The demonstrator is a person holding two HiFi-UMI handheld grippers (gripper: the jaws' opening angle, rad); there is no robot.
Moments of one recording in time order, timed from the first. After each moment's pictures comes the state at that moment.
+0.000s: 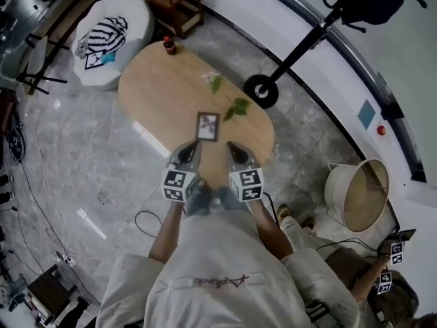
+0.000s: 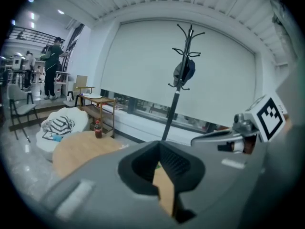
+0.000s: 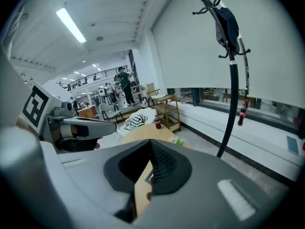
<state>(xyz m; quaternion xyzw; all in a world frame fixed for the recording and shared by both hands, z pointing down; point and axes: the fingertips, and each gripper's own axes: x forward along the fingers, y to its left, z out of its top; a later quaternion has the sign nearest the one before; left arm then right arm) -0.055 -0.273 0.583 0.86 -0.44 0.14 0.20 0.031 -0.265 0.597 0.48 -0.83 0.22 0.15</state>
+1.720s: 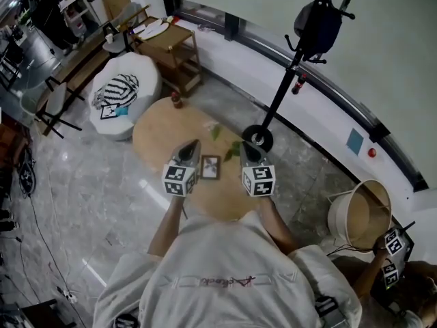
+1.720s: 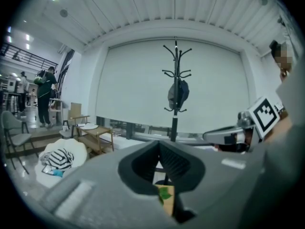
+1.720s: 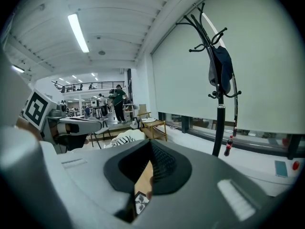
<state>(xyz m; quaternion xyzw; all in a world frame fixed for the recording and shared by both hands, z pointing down) -0.046 -0.302 0.430 0.89 -0.45 0.09 0.08 0.101 -0.288 0.445 0.55 -0.82 0.12 0.08</state>
